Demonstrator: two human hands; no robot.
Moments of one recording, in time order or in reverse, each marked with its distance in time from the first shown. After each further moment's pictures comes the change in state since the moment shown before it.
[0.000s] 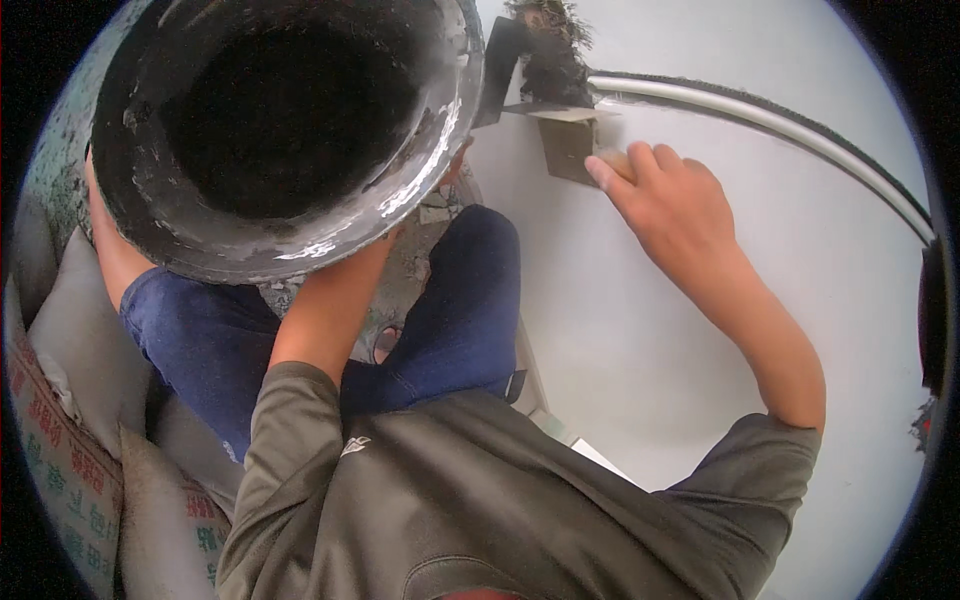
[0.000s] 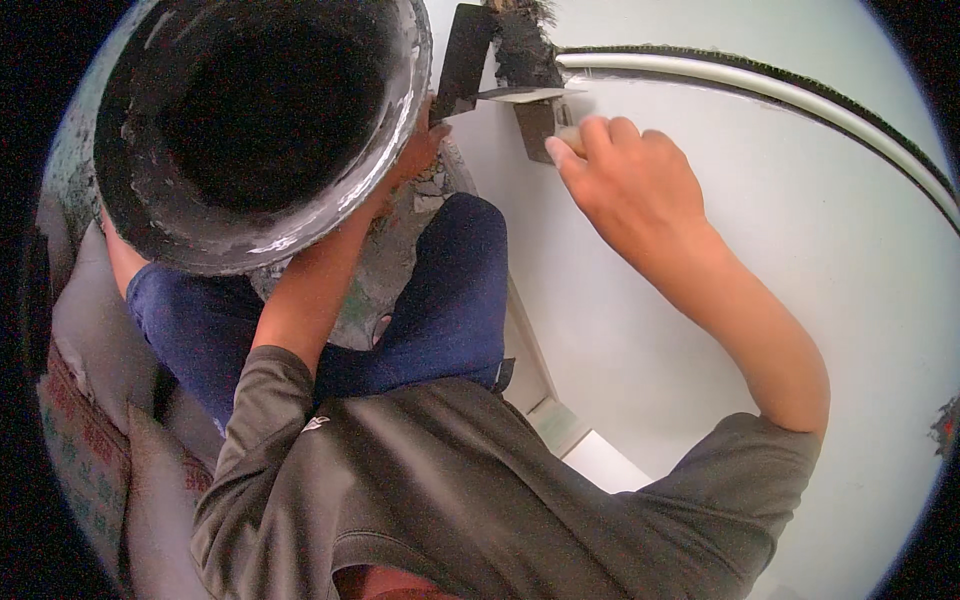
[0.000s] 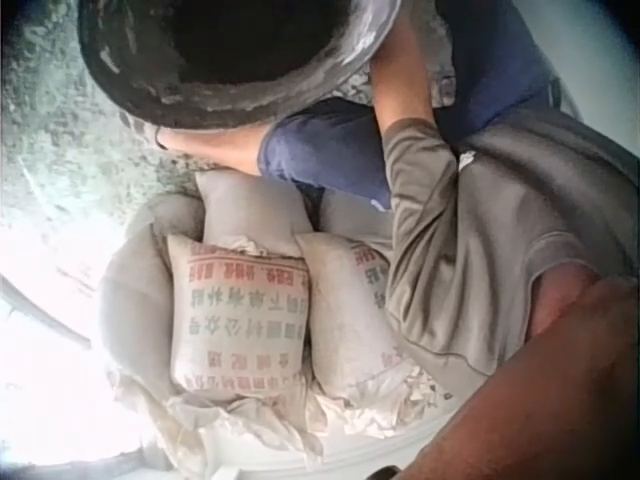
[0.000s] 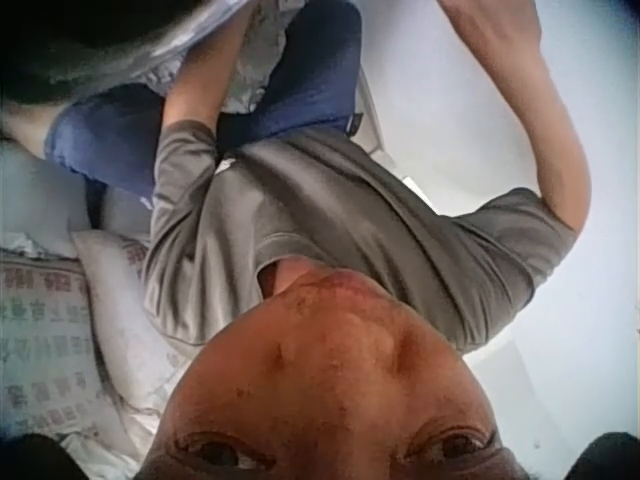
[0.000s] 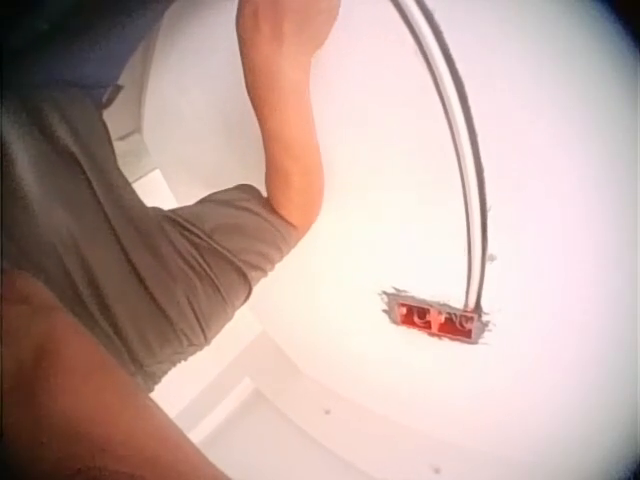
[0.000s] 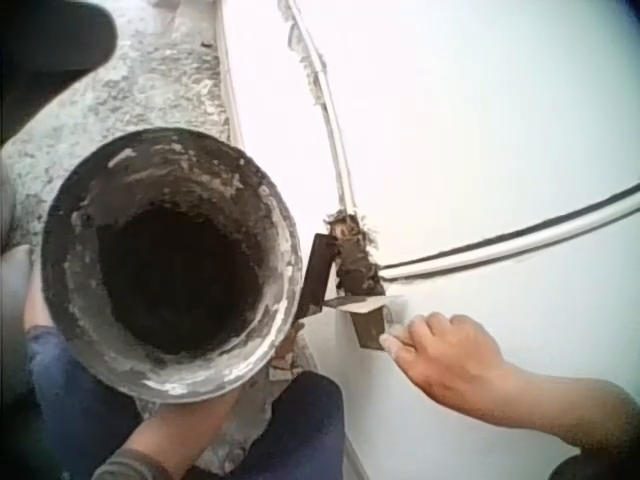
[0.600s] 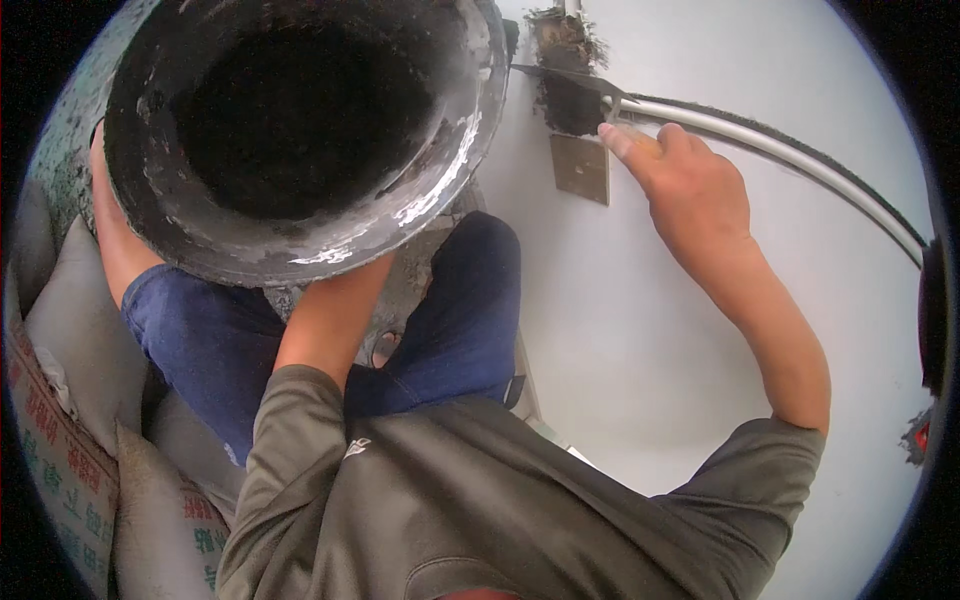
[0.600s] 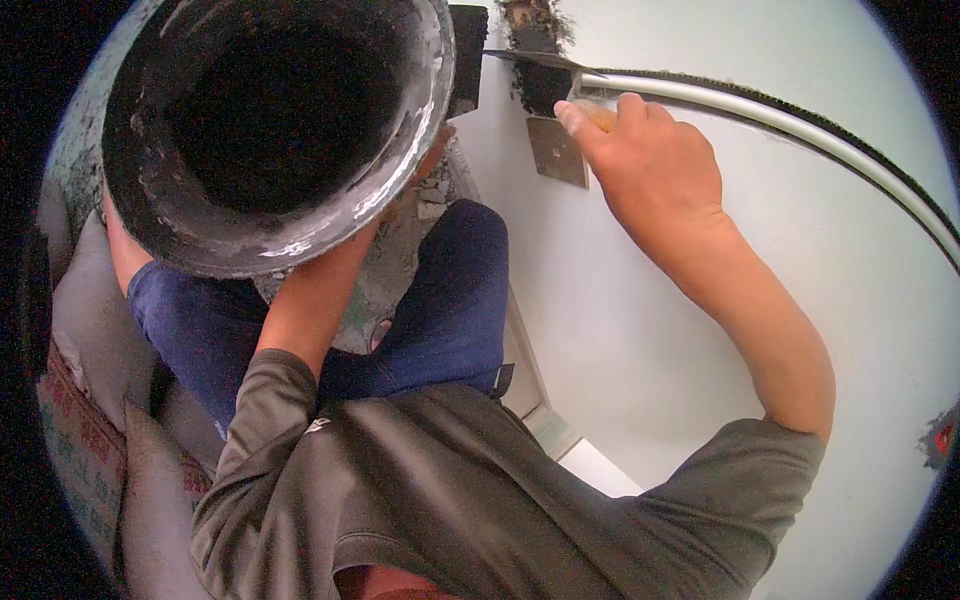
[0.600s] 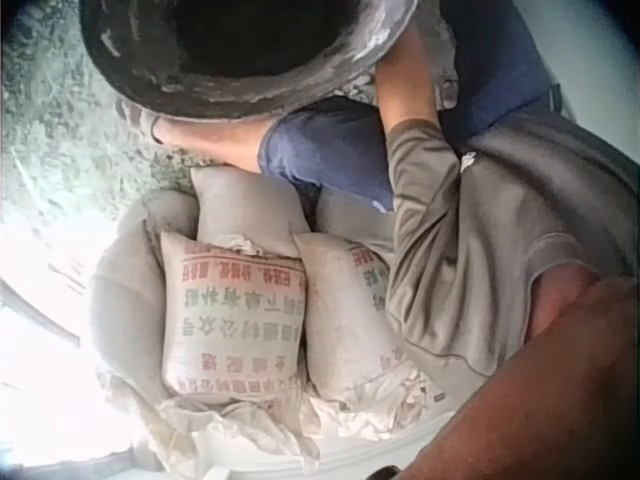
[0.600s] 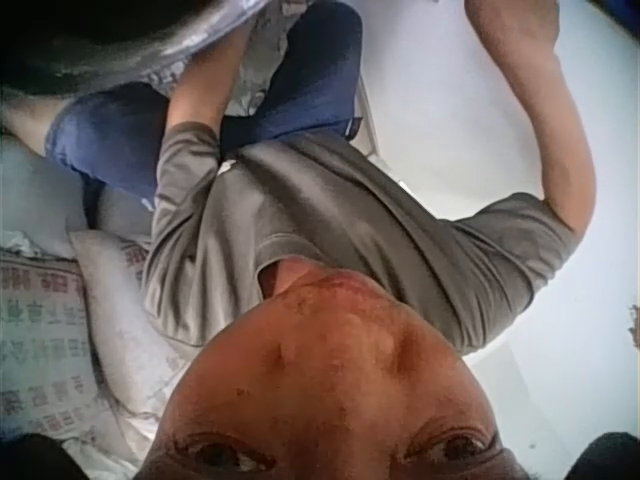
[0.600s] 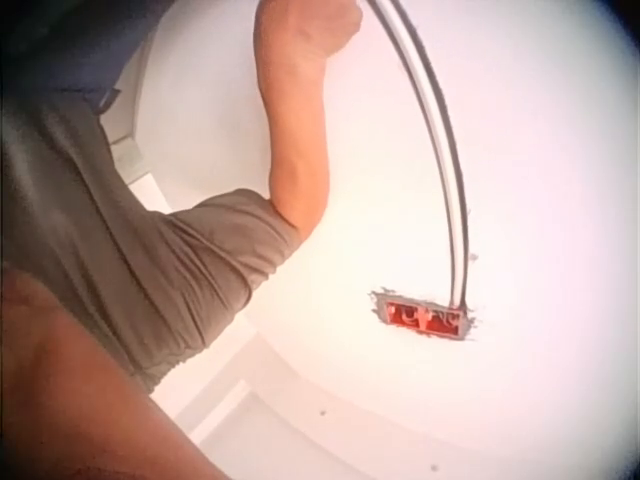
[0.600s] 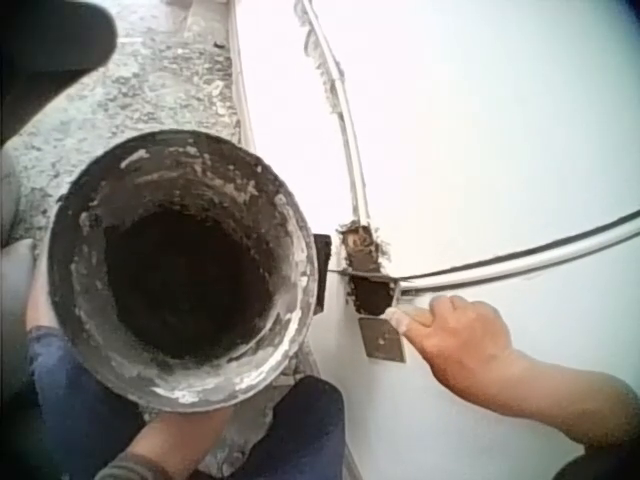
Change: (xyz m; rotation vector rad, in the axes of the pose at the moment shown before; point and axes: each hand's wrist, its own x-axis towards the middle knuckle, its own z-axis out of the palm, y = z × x) left_hand -0.052 0.038 0.033 -1.233 -0.481 -0.206; right_hand 0.025 0.014 -0.011 0.003 0.013 0.122
